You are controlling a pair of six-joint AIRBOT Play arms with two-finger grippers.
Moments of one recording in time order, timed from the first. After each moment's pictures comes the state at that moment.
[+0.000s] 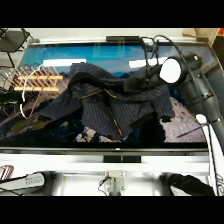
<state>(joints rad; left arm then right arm) 0.45 -1.41 1.38 1.45 -1.26 -1.15 0.47 -1.30 1.57 -1.45 1.28 1.80</state>
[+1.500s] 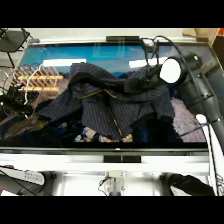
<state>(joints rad) 0.48 -1.71 1.38 1.42 -1.17 -0.88 0.47 -1.30 1.57 -1.46 1.30 1.81</state>
